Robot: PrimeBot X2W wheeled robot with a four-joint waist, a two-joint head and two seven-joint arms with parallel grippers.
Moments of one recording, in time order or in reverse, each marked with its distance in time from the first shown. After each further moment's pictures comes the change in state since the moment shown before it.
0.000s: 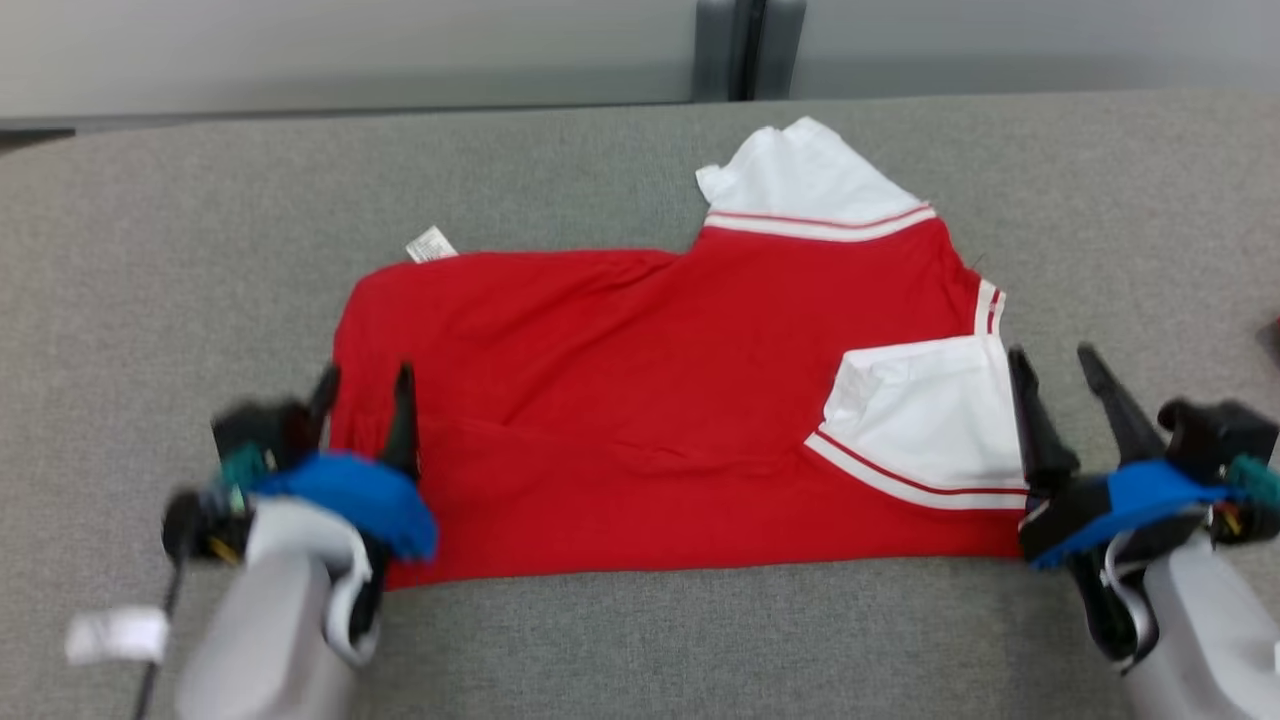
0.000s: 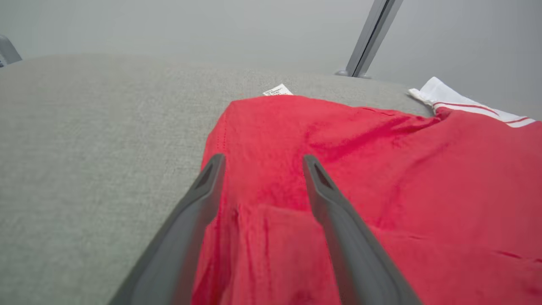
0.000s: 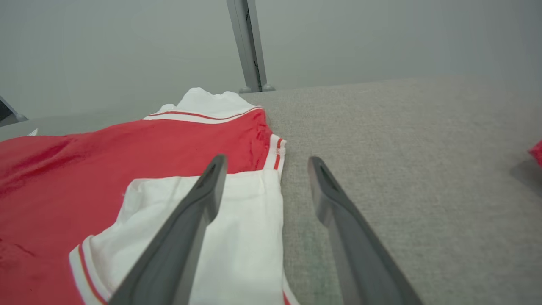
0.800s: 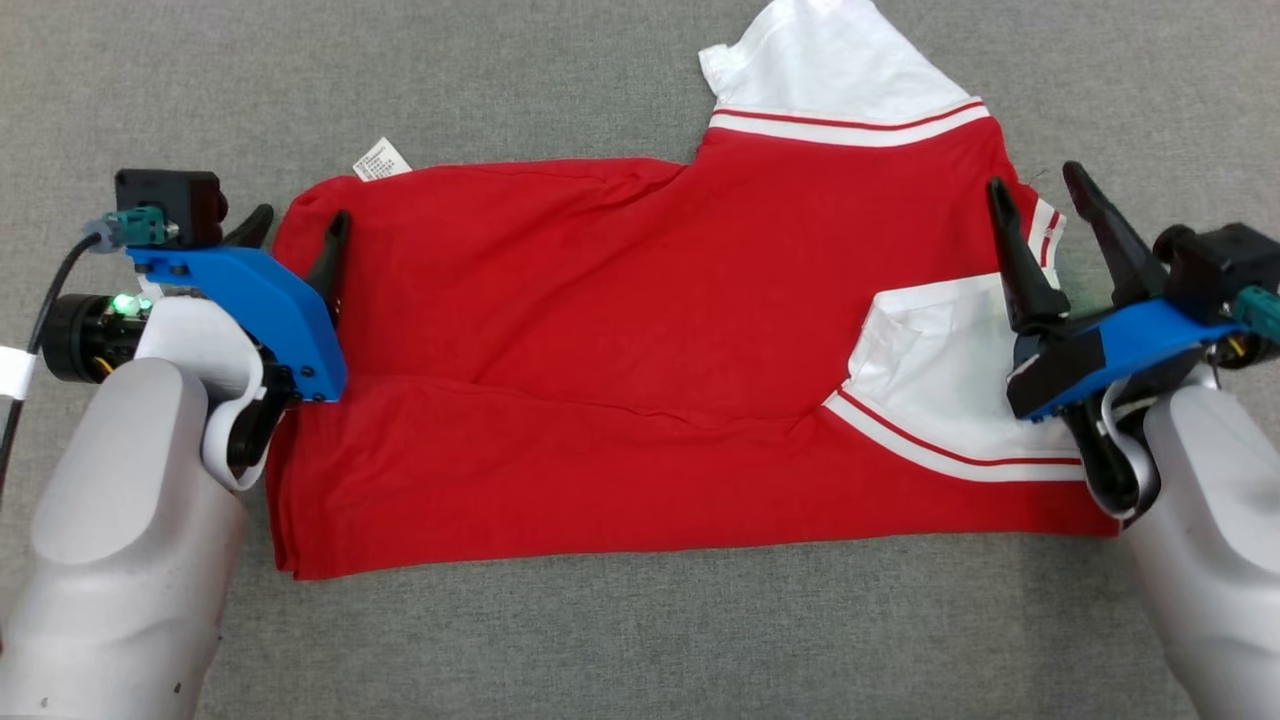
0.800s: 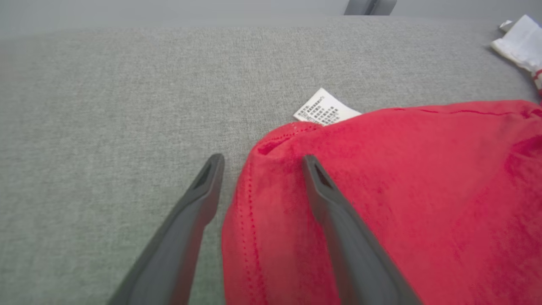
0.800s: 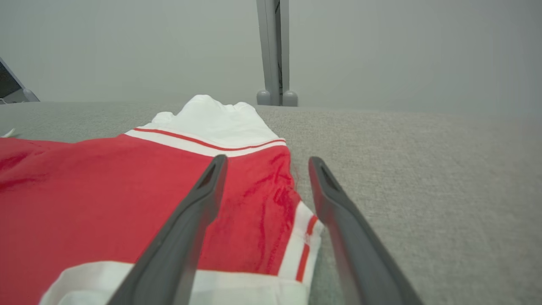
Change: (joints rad) left arm -0.358 0.193 -0.129 0.051 -0.139 -0.075 0.383; right arm -0.286 -0.068 0.144 0.040 0.026 0.000 0.000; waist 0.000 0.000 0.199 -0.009
